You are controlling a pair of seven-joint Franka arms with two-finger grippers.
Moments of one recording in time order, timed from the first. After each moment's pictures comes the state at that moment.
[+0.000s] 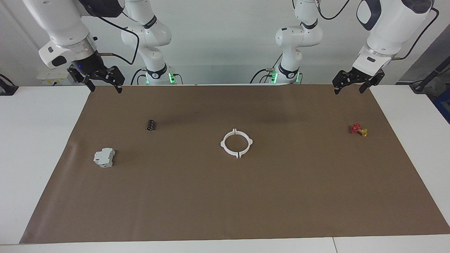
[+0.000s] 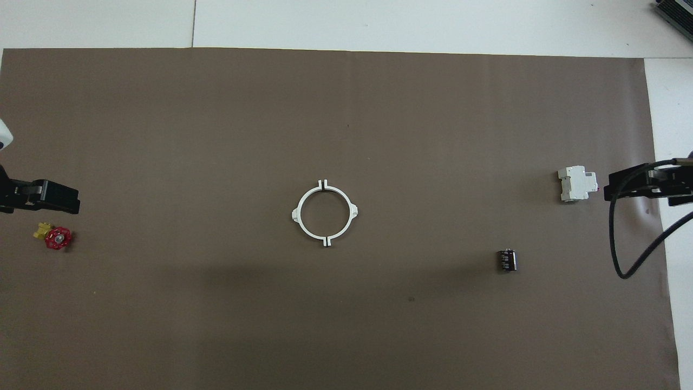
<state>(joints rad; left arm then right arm) 0.00 -0.09 -0.03 -1.73 0.05 1.56 0.04 0.06 -0.05 -0.08 -1.62 -0.01 1.51 0.08</state>
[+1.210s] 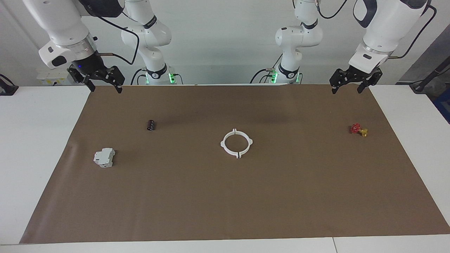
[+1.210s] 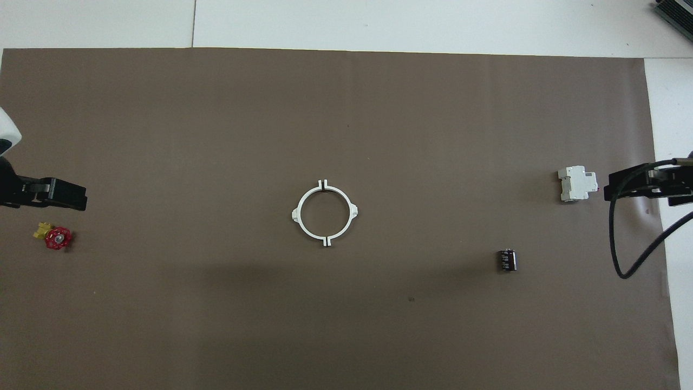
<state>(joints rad) -0.03 -0.10 -0.02 -1.72 0.05 1.57 0.04 0.06 -0.05 -0.08 -1.62 -0.01 1.51 0.08</state>
